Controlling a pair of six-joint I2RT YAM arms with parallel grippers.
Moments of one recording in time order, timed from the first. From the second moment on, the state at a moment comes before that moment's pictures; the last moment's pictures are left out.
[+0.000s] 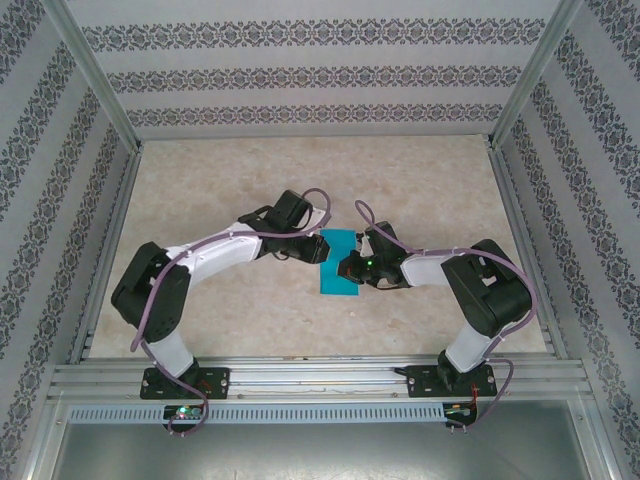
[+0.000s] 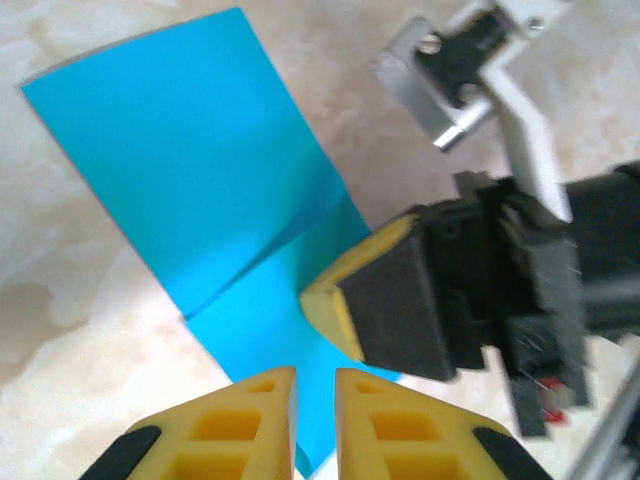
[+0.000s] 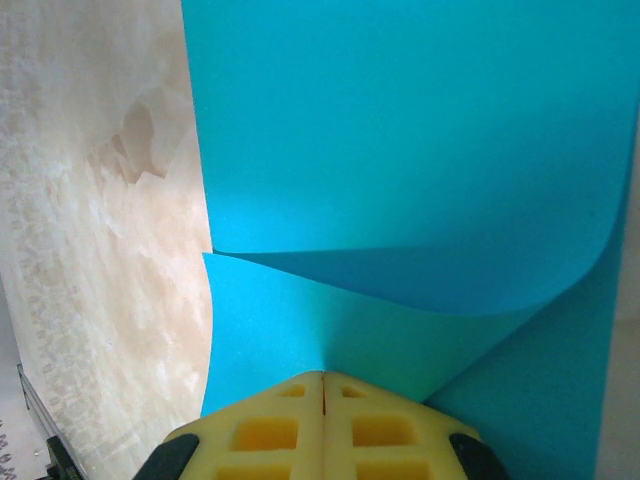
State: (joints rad) left arm -0.63 1.70 1.15 -0.40 0.38 -0.30; right arm 0.49 1.69 0.64 0.13 -0.50 0.84
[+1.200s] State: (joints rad) left arm -0.69 1.88 1.12 -0.42 0.52 -0.43; right arm 0.49 1.69 0.64 0.13 -0.50 0.84
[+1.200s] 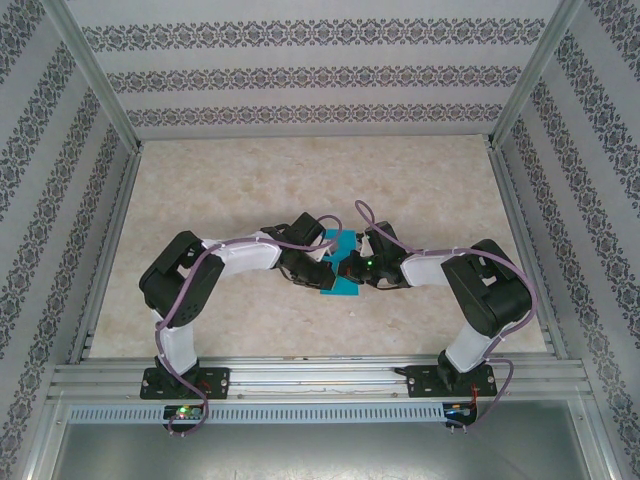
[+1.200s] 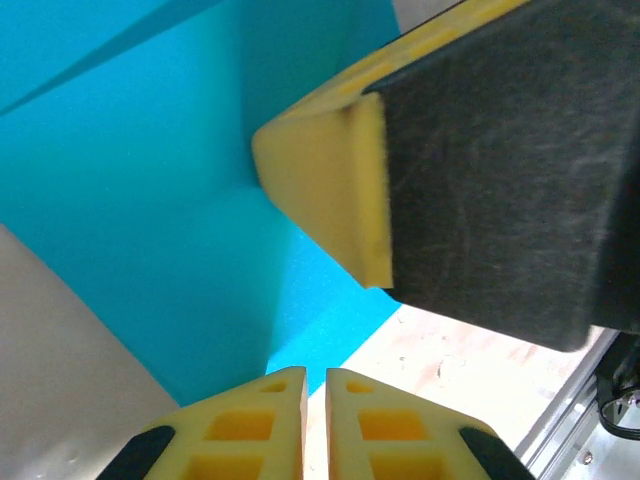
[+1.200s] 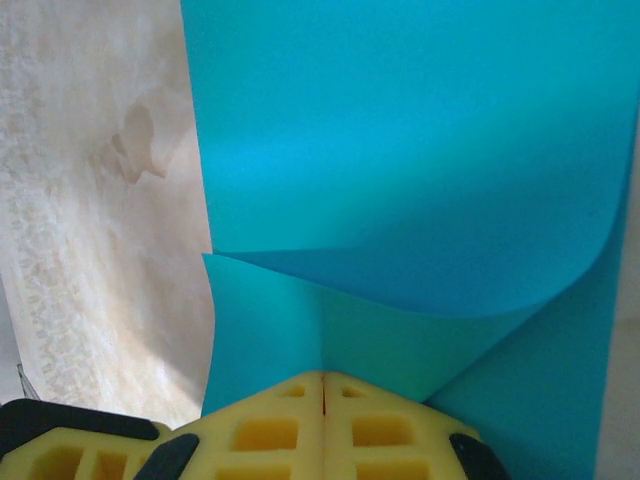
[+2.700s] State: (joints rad) left arm -0.67 1.91 1.12 -0.42 0.51 -0.44; right arm 0.49 1.62 0.64 0.11 -0.50 0.82
